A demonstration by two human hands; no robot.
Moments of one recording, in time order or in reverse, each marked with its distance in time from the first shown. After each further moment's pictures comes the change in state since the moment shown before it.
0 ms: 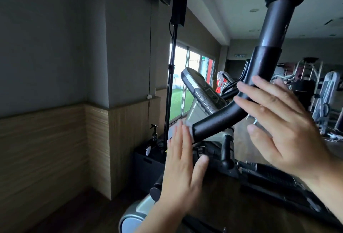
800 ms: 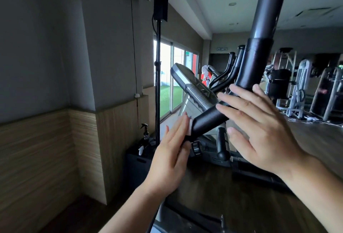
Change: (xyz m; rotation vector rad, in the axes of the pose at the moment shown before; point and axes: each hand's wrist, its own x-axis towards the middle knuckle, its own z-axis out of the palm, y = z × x) left_hand 0.028 -0.036 -0.029 -0.226 -0.122 0.090; right_hand -0.008 -0.028 0.026 0.002 -0.052 0.114
